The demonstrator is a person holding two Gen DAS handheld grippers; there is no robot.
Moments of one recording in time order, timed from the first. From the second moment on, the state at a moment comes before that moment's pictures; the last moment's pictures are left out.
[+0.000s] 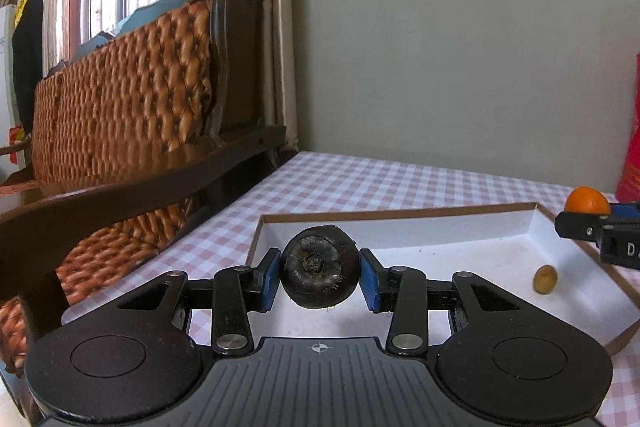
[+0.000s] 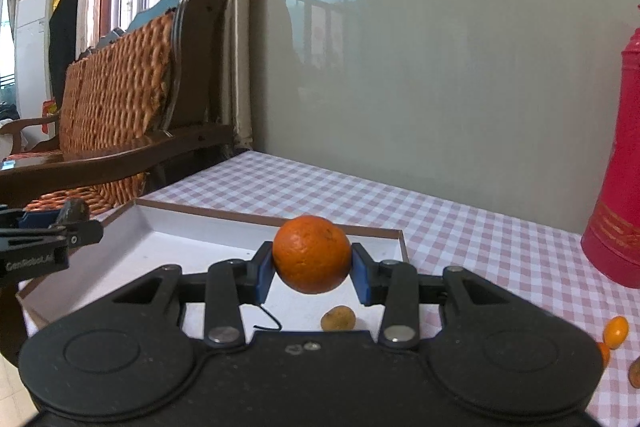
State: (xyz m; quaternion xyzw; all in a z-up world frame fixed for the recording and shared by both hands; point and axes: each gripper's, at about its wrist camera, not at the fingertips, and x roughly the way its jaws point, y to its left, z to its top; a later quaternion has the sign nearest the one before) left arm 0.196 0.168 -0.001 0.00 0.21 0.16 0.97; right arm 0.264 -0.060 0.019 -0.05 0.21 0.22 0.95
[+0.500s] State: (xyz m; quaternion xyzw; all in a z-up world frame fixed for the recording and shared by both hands) left arm 0.189 0.180 -0.003 0.00 0.17 0.19 0.97; right arm 0.265 -0.063 0.015 -0.05 0.16 0.19 0.97
